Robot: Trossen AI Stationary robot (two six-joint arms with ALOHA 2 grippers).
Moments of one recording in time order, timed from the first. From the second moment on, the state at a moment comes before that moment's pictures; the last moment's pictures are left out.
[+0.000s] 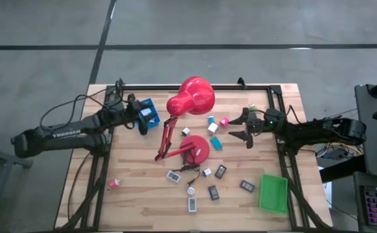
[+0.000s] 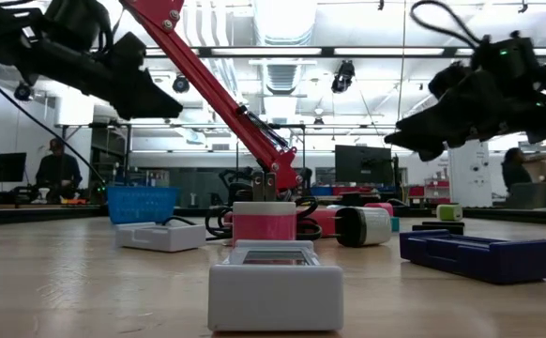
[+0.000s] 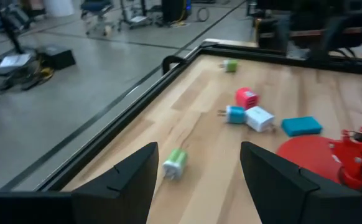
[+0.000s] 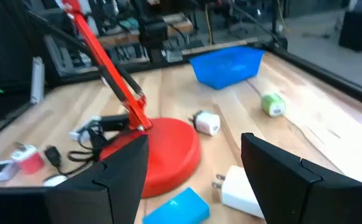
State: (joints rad) left arm 0.43 0.78 0.34 0.15 0.01 0.07; right arm -0.49 1.11 0.06 0.89 -0.47 0.11
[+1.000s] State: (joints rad) left arm 0.36 0.86 0.34 0.16 0.01 0.14; right arm -0.45 1.31 0.80 -0.54 -0.18 -0.39
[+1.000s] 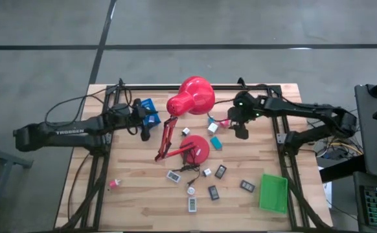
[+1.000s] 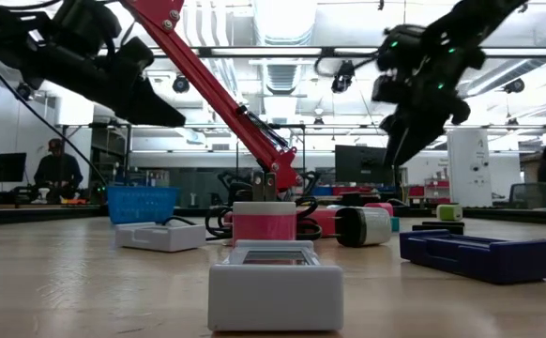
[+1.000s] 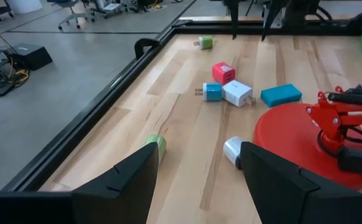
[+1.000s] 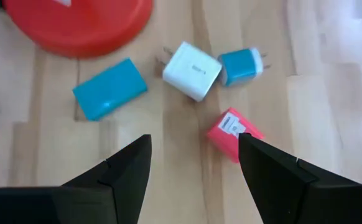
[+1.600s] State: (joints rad) left arm 0.36 0.88 0.33 0.16 0.02 0.15; right arm -0.45 1.69 1.07 -0.72 -0.02 -0.70
